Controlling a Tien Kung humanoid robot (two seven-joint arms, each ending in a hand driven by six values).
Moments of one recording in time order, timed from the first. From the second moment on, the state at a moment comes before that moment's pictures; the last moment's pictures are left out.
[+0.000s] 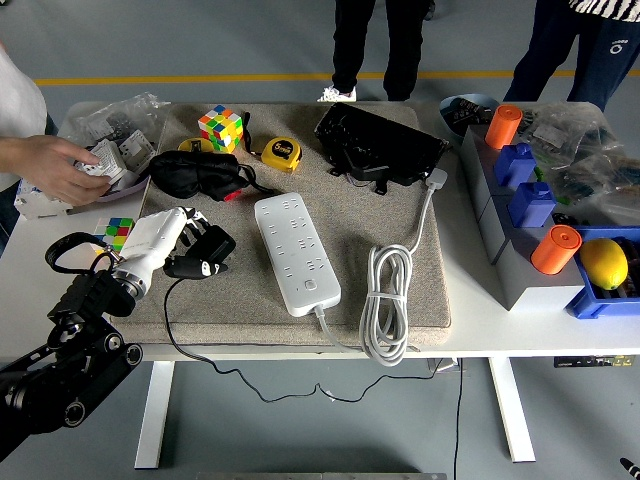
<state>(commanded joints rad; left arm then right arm) -0.37 0.25 -0.91 -1.05 1.94 0.32 0.12 -0.02 -0.33 0.89 0.42 -0.58 -0.16 0.19</state>
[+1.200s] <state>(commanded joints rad) -0.46 0.34 -0.74 -1.13 1.66 0.33 -0.14 -0.02 -0.34 0.88 0.42 -0.58 -0.16 0.19</state>
